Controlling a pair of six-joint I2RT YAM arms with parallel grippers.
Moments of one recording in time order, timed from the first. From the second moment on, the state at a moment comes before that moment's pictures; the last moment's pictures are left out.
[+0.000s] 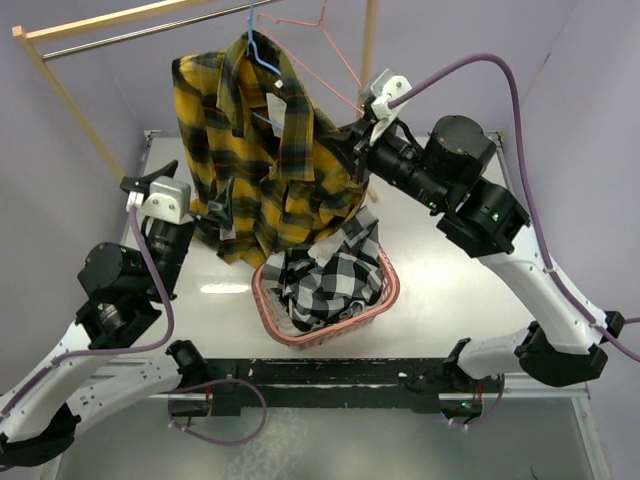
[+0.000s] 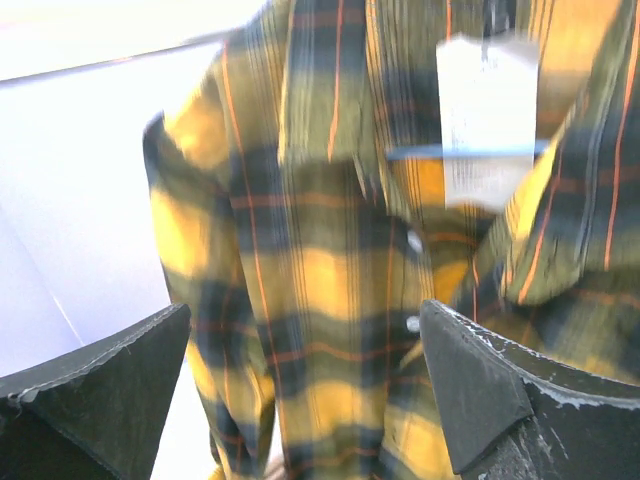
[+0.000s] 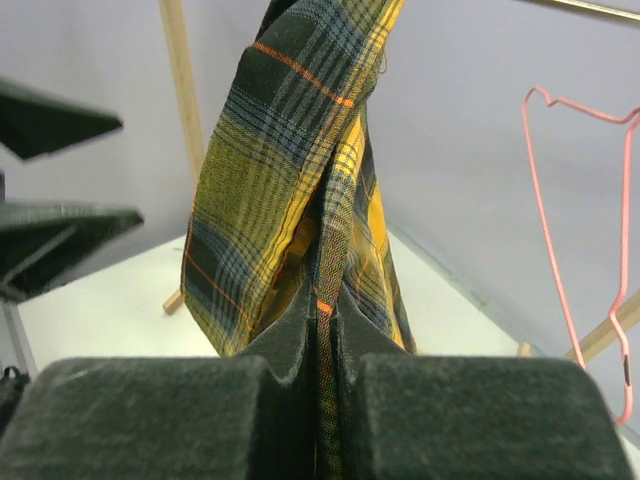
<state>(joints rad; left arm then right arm) -0.86 0.64 1.01 -0.01 -0.56 0.33 0.86 1.35 1.87 -0.42 -0.01 -0.11</state>
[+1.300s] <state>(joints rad) -0.86 0.68 0.98 0.26 -0.55 0.69 0.86 1.04 1.48 -0.52 -0.32 -0.05</state>
